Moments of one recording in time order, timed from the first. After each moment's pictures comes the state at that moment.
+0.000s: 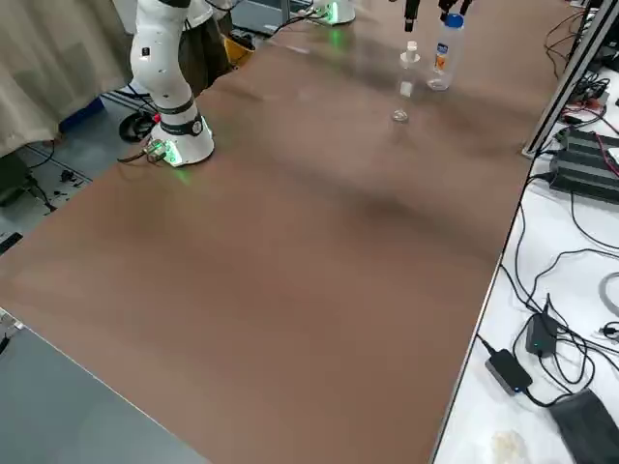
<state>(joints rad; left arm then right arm) -0.10 0.43 -0.48 -1.58 0.15 1.92 -0.10 0.71 0.48 0.05 -1.24 -0.10 1.75 0.46</state>
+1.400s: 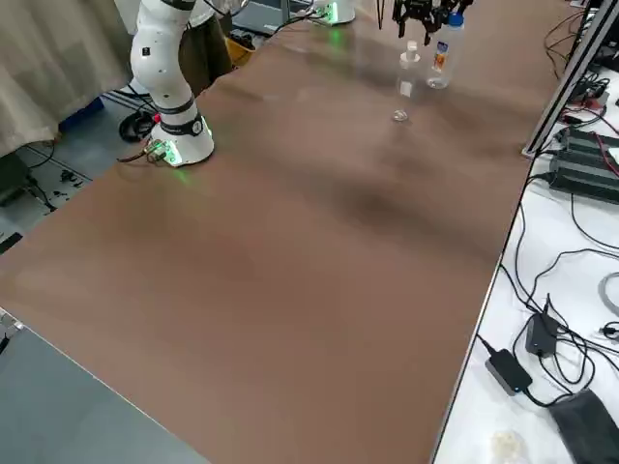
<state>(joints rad) -0.10 0.44 -0.47 -1.57 0.19 1.88 -0.13 0.71 0.55 0.04 -1.26 -0.11 1.84 -0.63</state>
